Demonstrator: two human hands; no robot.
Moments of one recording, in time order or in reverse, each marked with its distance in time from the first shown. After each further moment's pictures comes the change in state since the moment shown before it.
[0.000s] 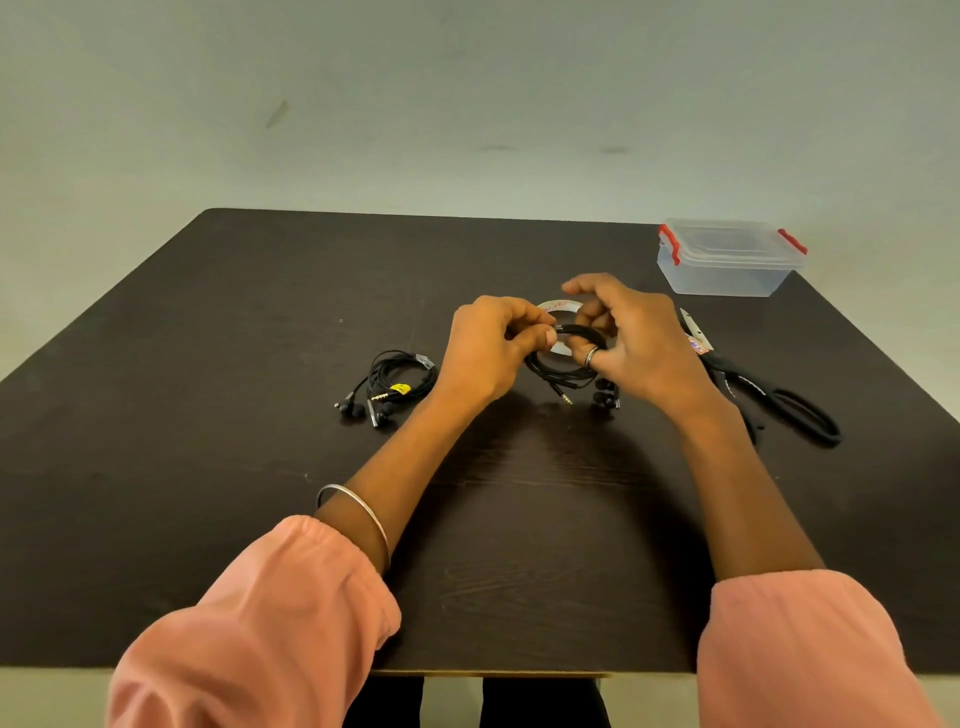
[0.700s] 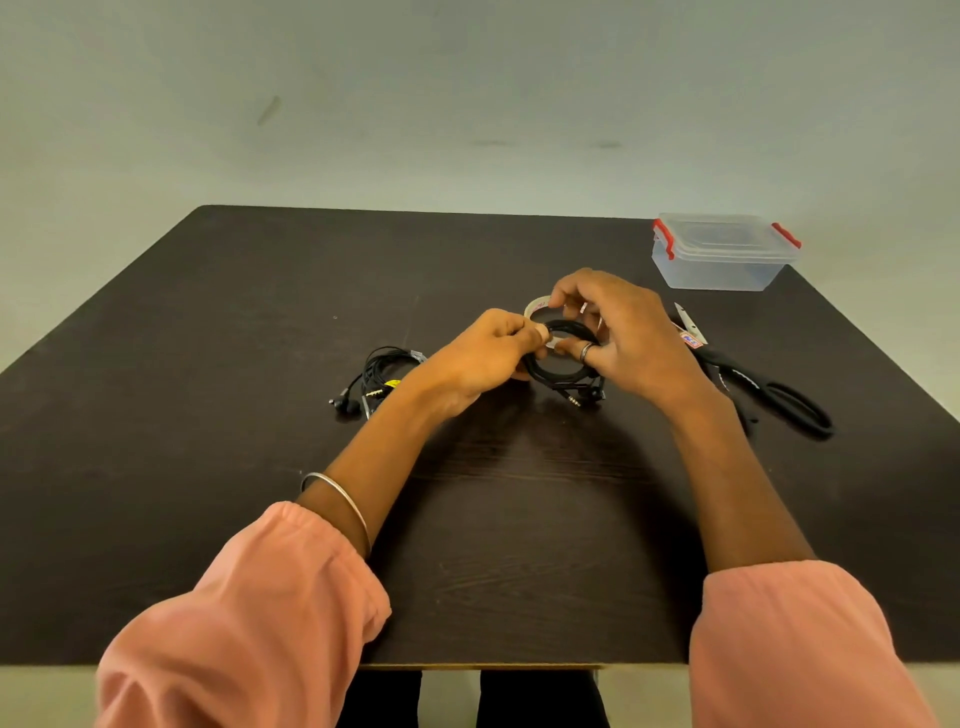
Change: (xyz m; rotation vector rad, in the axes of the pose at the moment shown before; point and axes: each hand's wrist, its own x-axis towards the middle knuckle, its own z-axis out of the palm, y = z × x) left_hand 0.000 0.002 -0.003 -0.360 -0.384 -0.297; right_hand 0.002 0.007 0.002 -0.084 -0.013 -0.123
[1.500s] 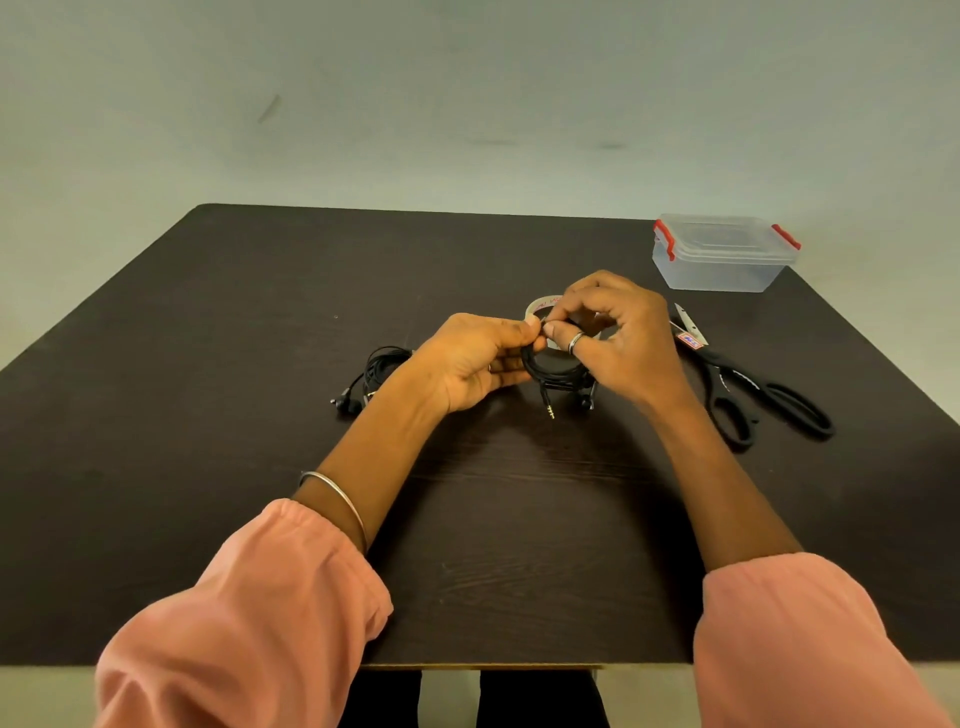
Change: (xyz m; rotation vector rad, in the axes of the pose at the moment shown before) left_hand -0.003 0.004 -0.008 -0.501 0.092 -0.264; right_hand -0.003 -0.007 0.016 0.269 0.263 0.051
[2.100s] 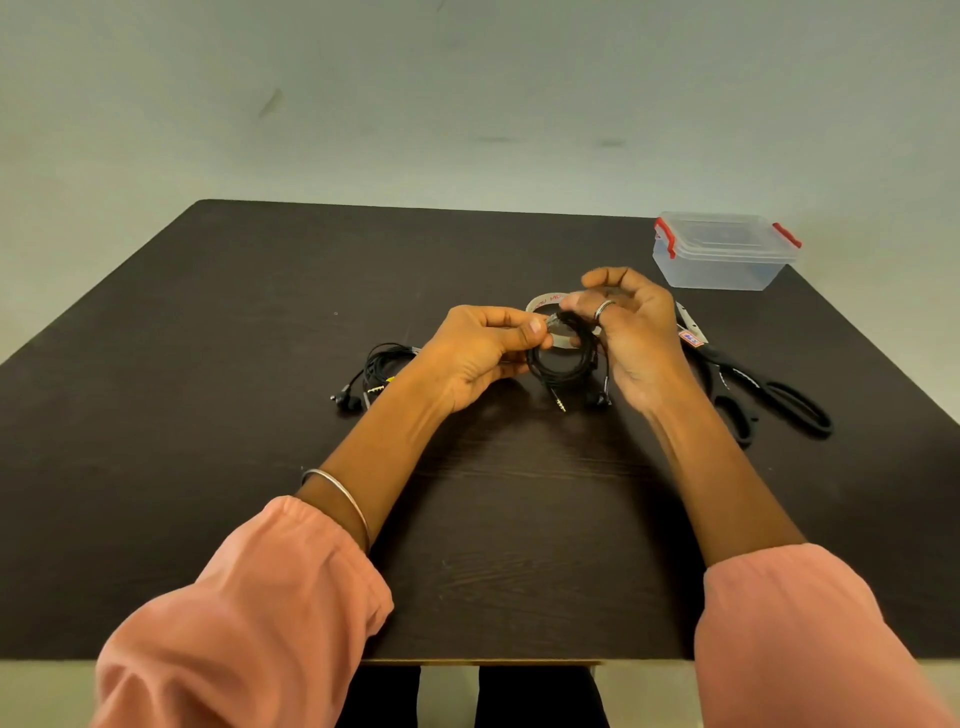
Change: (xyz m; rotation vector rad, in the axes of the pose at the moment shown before) left_hand 0.003 -0.007 -0.001 0.066 0.001 0.167; right_hand 0.006 -0.004 0.002 0.646 0.164 0.616
